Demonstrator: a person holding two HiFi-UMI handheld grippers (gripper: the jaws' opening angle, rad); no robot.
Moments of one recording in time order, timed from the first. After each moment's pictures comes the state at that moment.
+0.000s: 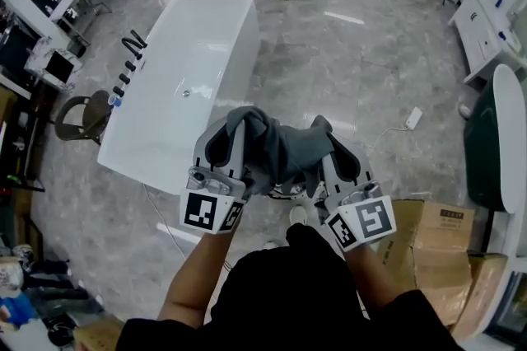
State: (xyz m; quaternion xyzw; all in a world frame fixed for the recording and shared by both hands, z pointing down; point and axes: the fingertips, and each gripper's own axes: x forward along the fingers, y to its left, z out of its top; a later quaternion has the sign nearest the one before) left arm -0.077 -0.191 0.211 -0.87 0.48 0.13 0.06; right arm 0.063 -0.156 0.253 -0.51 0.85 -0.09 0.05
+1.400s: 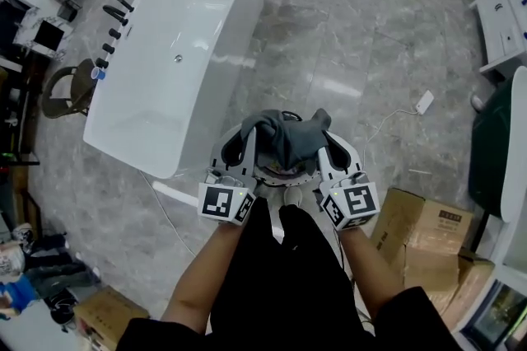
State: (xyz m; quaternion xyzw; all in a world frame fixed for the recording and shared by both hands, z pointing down) left arm -0.050 -0.283 0.422 -0.85 0.52 0.02 -0.08; right arm 0.093 -0.264 0.451 -0.51 0.84 -0.18 -0.05
